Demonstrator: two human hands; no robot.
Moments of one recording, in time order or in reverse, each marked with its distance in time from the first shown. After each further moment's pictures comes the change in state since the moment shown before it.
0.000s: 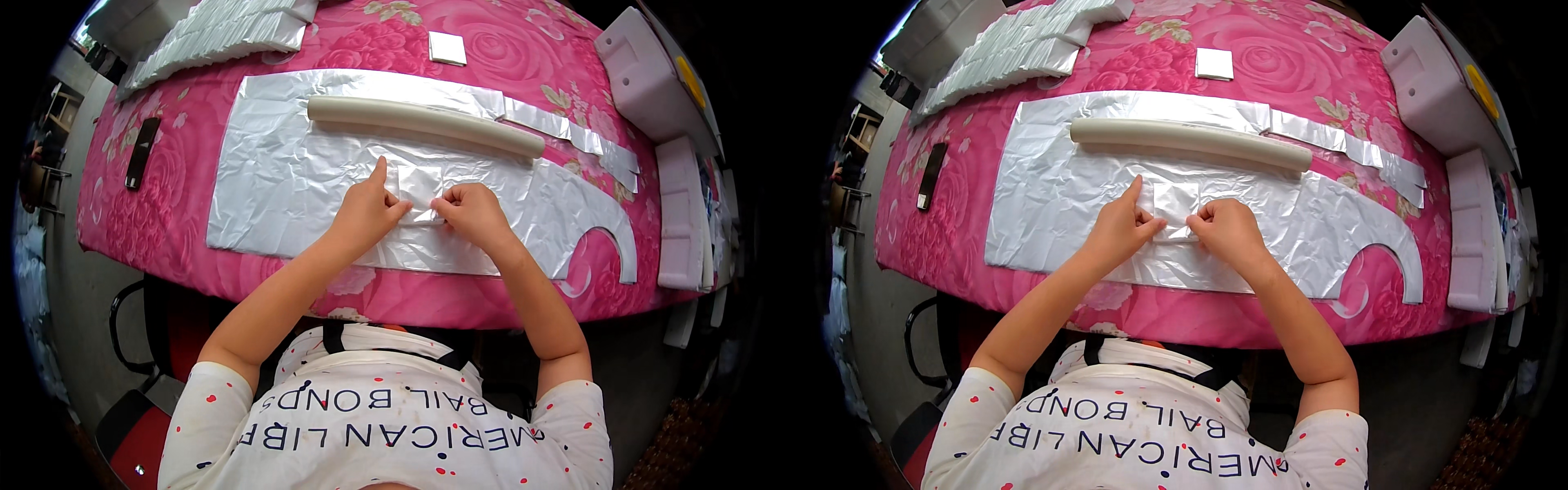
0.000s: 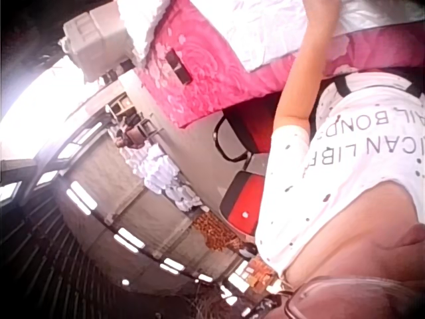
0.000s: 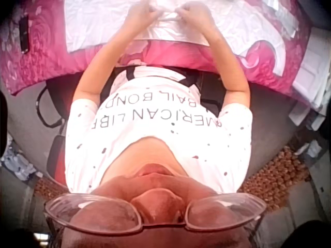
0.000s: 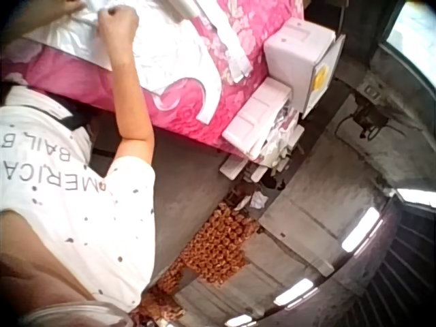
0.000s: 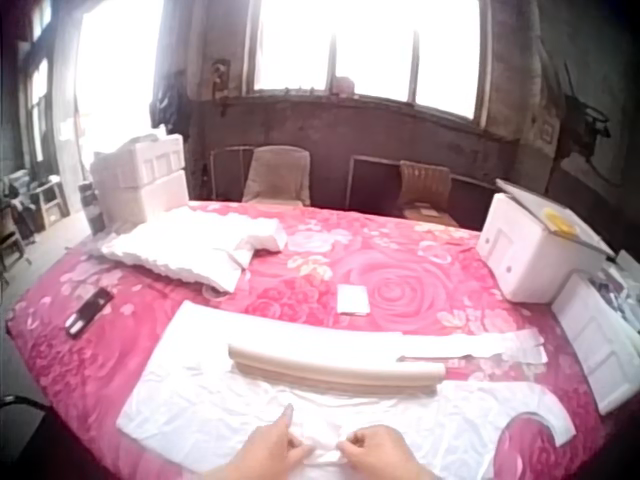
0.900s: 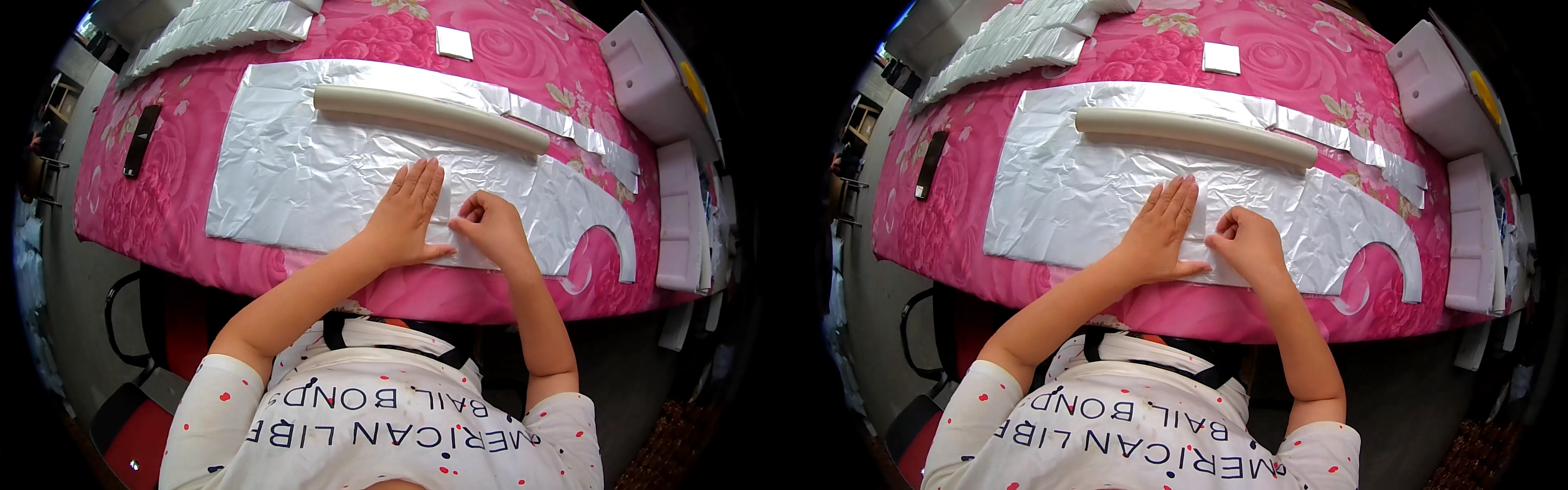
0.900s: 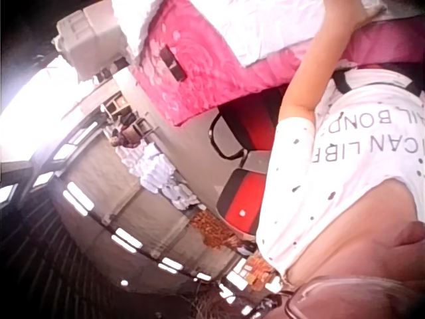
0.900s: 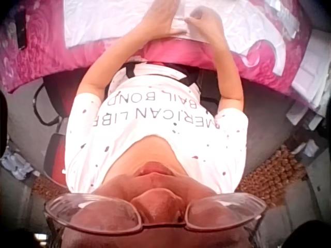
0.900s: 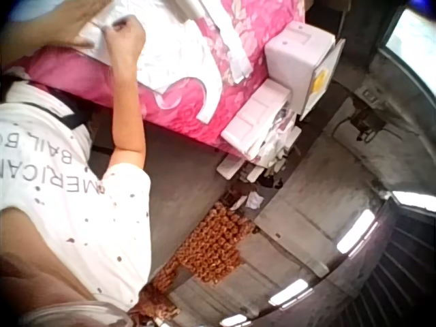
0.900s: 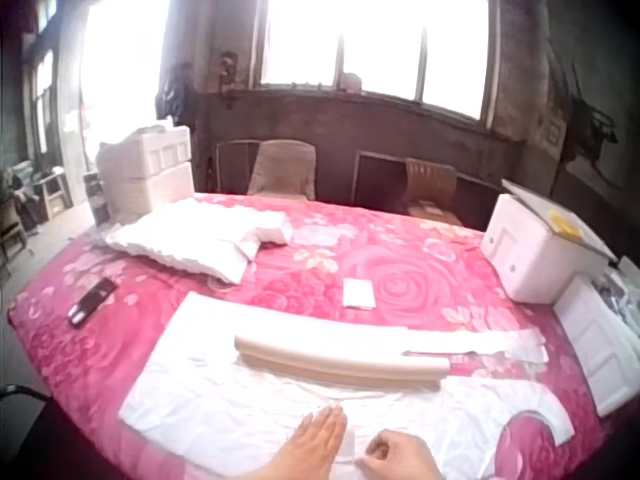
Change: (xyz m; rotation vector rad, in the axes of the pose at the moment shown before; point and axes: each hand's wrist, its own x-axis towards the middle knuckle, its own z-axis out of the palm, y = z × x) left_hand -0.007 -0.013 0.040 0.635 -0.060 0.585; right_hand -0.027 0.021 -0.003 -0.084 0.131 -0.070
